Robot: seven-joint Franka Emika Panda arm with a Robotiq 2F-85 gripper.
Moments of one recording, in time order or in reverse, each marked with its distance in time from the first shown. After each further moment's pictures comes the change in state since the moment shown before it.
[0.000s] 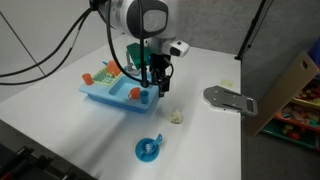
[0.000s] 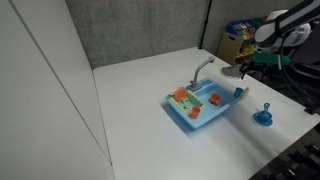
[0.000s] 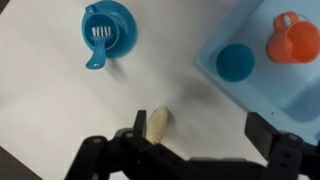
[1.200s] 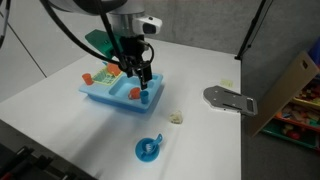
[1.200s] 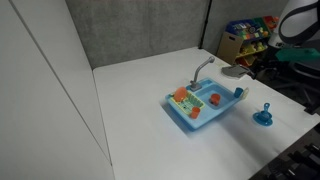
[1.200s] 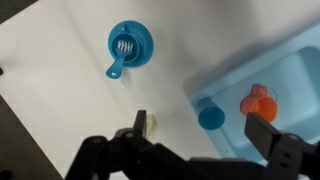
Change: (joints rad) arm 0.049 -0.351 0.027 -0.352 -0.172 0.077 -0.161
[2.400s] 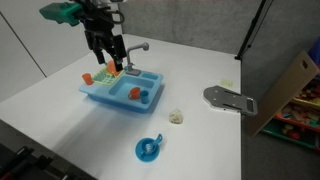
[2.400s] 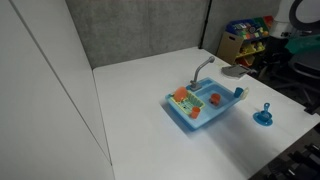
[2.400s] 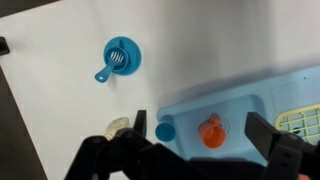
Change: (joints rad) arm 0.040 -0.191 0.108 -0.064 -0.093 -0.170 -0.031
